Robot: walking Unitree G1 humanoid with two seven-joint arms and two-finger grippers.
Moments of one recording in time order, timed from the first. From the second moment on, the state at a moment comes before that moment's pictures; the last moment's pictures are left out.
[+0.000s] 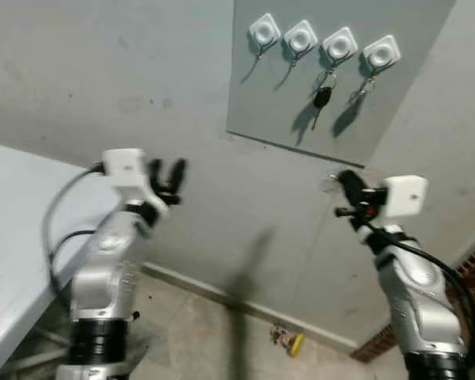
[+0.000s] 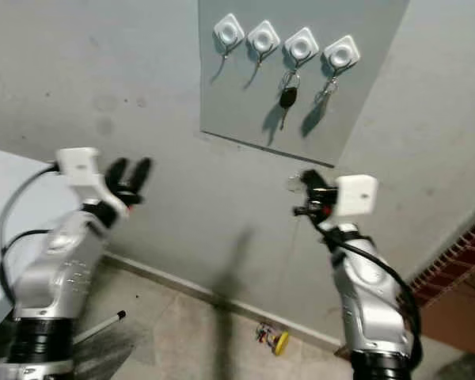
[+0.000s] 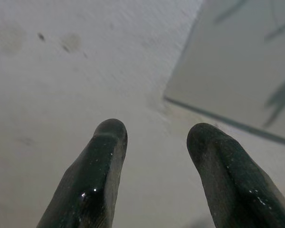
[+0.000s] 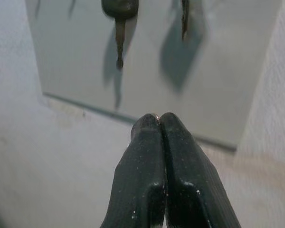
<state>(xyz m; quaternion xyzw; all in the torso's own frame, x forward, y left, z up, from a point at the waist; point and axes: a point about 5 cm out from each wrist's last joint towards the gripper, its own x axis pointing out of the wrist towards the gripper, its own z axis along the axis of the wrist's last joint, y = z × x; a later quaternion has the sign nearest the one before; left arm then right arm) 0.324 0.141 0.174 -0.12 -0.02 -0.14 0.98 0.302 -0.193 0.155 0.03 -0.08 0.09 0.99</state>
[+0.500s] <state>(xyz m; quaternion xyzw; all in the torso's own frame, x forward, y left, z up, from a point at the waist) 0.326 0.142 0.181 -0.10 -0.04 -0.12 0.99 0.304 -0.186 0.157 0.04 -0.08 0.11 0.99</state>
